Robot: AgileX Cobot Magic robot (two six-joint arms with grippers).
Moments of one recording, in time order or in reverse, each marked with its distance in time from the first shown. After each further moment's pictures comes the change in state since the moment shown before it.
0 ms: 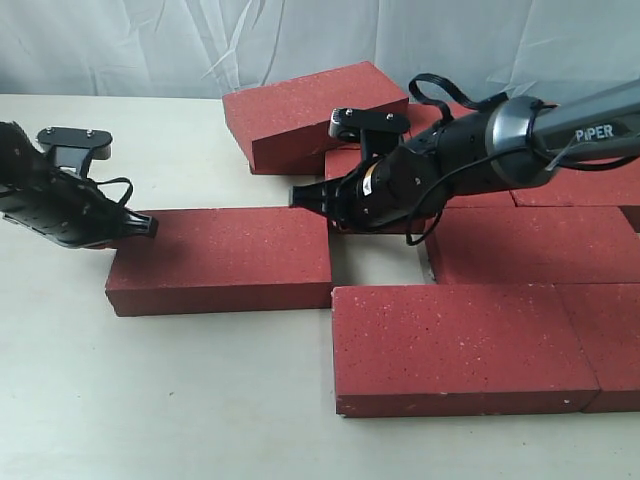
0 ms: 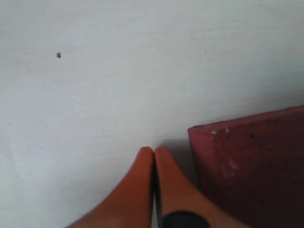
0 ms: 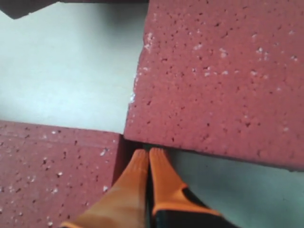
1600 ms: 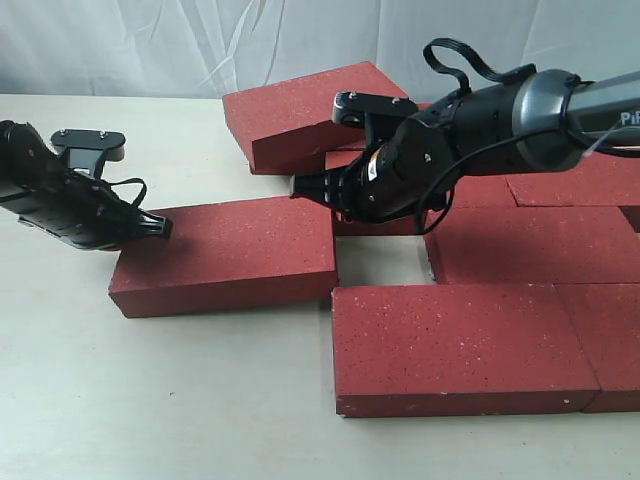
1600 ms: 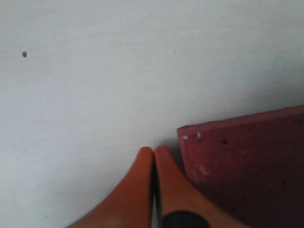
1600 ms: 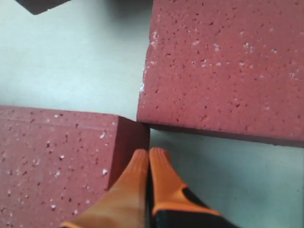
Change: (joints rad) left arm -0.044 0.000 0.000 -0.044 0.003 0.002; right arm 0.018 -0.088 0.000 0.025 0.123 -0.008
